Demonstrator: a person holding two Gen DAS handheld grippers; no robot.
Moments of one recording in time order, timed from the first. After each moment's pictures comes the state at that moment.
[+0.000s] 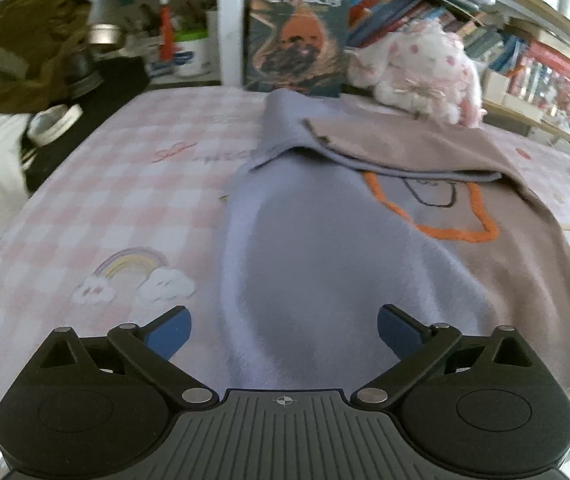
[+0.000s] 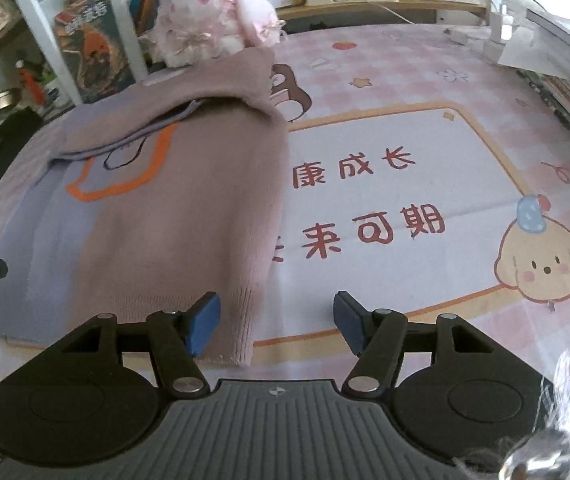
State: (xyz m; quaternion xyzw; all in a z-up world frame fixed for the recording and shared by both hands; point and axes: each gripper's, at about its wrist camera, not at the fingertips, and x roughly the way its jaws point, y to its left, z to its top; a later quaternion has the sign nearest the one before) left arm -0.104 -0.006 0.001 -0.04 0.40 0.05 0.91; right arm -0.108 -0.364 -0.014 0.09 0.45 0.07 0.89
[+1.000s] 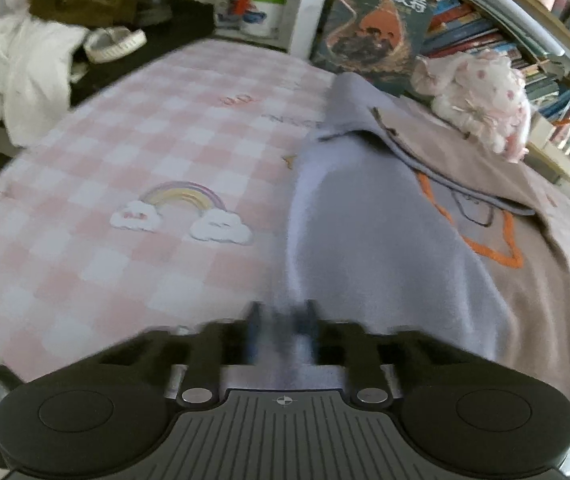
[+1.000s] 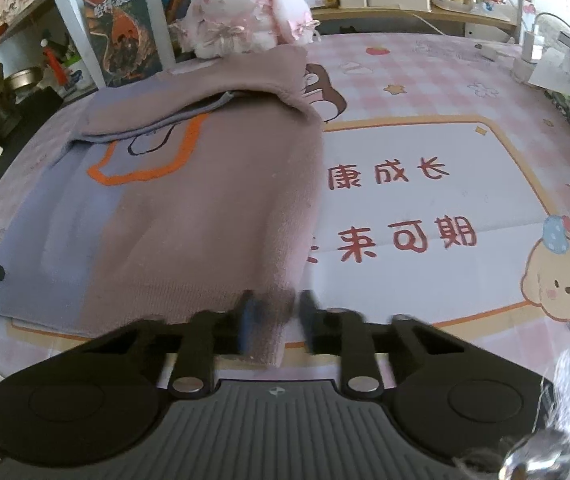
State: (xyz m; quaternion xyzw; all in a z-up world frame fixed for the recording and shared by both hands) left arm -0.117 0.034 -0.014 -0.16 0.42 0.08 0.89; right arm -0.105 -0.343 -0.016 0.06 0.45 0.10 0.89
